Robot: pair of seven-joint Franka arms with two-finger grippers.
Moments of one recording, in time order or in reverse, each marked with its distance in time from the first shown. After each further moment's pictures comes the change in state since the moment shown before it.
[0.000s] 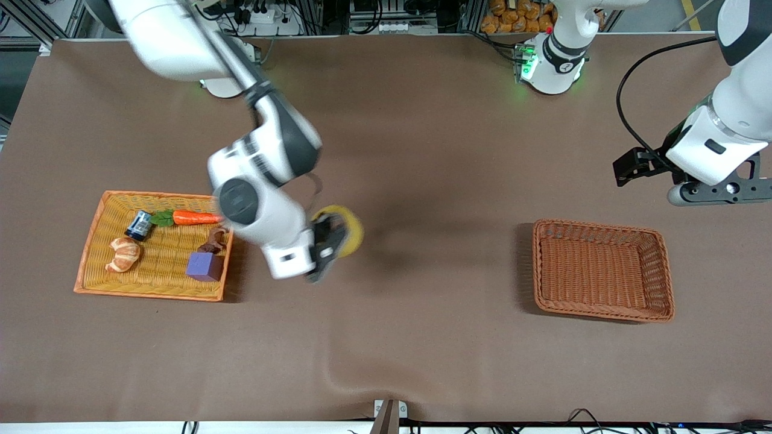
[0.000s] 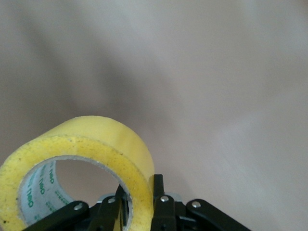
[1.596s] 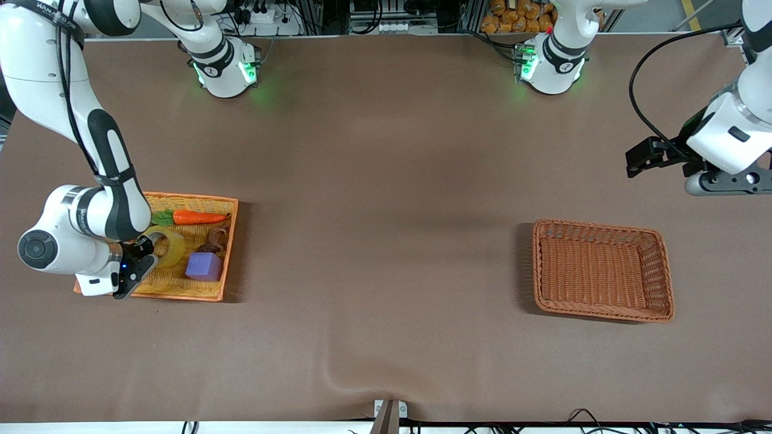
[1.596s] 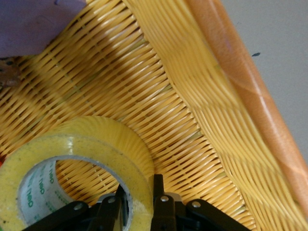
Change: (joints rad) left arm 0.026 -0.025 0.002 -0.012 -0.046 -0.021 0.049; right arm -0.538 0.005 -0.244 -0.413 -0.141 0.169 -0.578
